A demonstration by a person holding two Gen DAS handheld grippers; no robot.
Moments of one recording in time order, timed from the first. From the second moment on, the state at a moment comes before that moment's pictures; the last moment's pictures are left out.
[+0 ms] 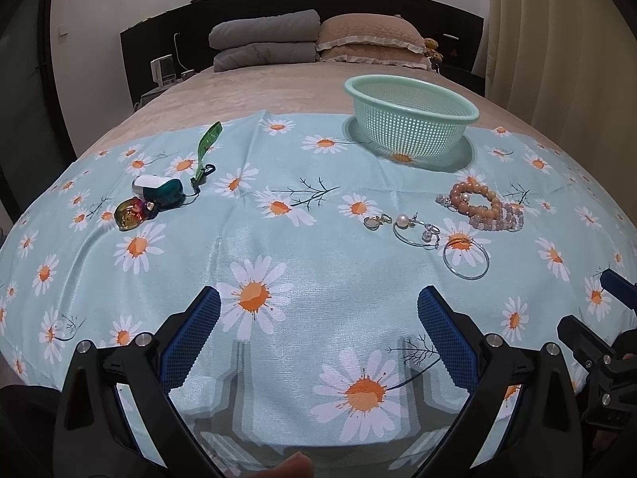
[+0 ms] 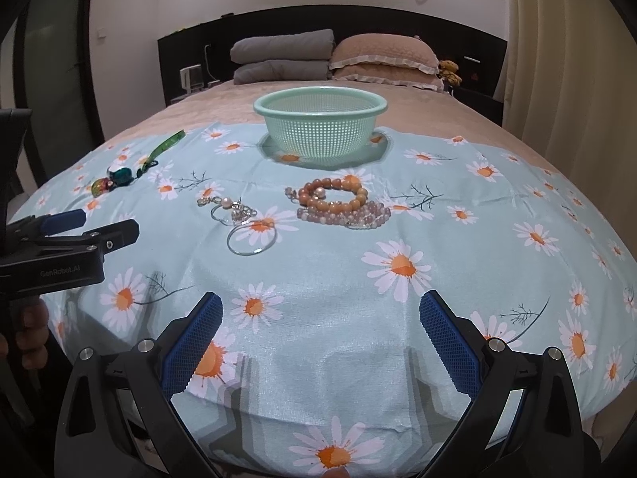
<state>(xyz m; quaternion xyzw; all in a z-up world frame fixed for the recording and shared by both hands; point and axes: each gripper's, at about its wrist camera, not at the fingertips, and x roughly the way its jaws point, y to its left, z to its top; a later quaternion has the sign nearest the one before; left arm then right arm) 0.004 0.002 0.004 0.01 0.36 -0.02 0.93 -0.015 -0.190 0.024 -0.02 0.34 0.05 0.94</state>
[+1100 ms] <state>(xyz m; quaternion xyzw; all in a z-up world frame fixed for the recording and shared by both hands) 0.065 0.007 0.014 0.04 0.39 -0.03 0.92 0.055 -0.197 0.052 -0.05 0.35 0.03 0.94</state>
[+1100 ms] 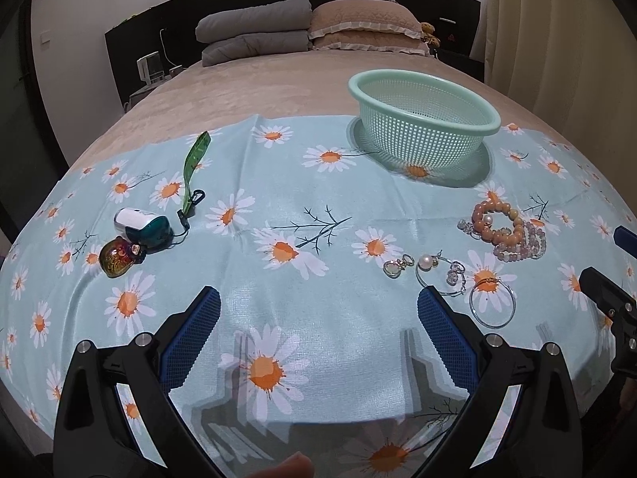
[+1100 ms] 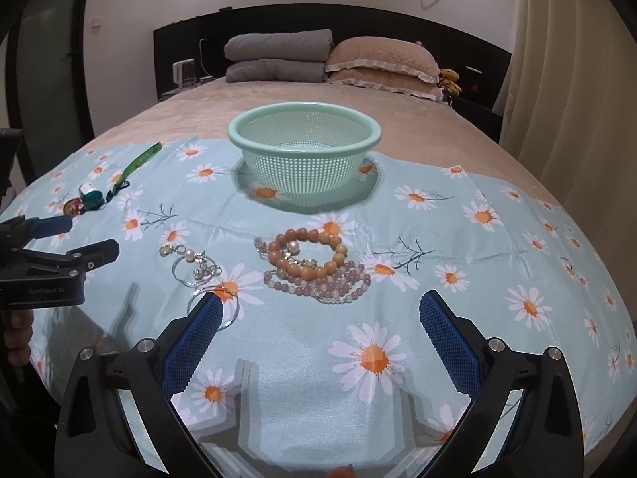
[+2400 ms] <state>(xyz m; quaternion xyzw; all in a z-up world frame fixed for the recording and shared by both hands) 0.118 -0.023 -0.032 0.11 0.39 -0.16 0.90 0.177 -0.192 -0.012 -0.02 0.45 0.13 0.88</state>
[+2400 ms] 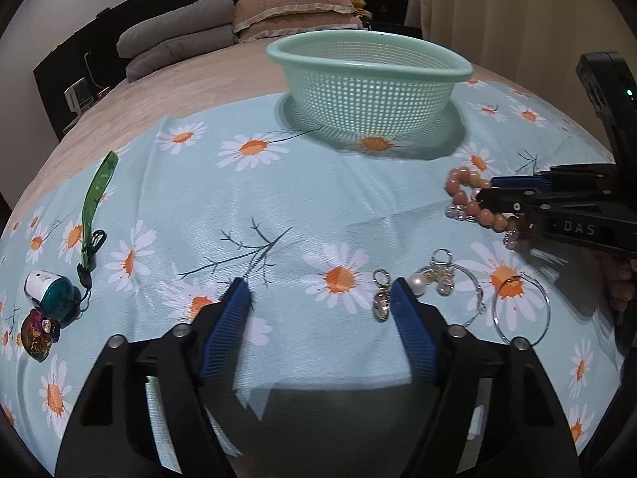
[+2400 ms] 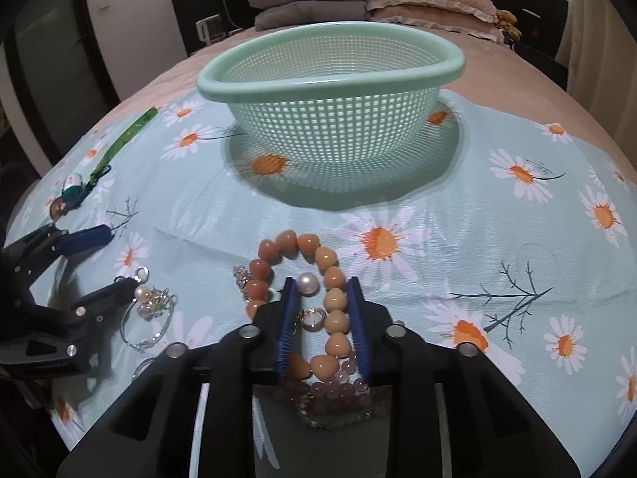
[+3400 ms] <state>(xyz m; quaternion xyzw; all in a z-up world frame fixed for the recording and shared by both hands) 0.114 -0.021 0.011 0.12 0.40 -0.17 0.89 0.144 -0.217 0.107 -0.02 0.34 0.12 0.93</state>
